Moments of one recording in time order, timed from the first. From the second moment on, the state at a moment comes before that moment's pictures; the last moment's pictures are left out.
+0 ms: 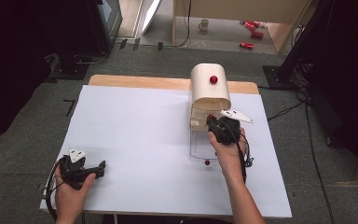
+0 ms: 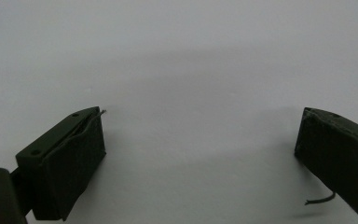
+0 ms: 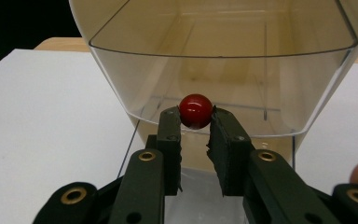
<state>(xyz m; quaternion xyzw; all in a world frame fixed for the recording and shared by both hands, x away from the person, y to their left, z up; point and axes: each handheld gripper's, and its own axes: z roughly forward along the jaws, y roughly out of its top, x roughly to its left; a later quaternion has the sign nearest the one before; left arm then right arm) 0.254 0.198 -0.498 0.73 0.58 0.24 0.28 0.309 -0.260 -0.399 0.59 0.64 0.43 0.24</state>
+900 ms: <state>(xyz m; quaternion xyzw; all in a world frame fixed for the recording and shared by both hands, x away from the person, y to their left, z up) 0.254 0.198 -0.498 0.73 0.58 0.24 0.28 0.246 -0.267 -0.408 0.58 0.66 0.41 0.23</state>
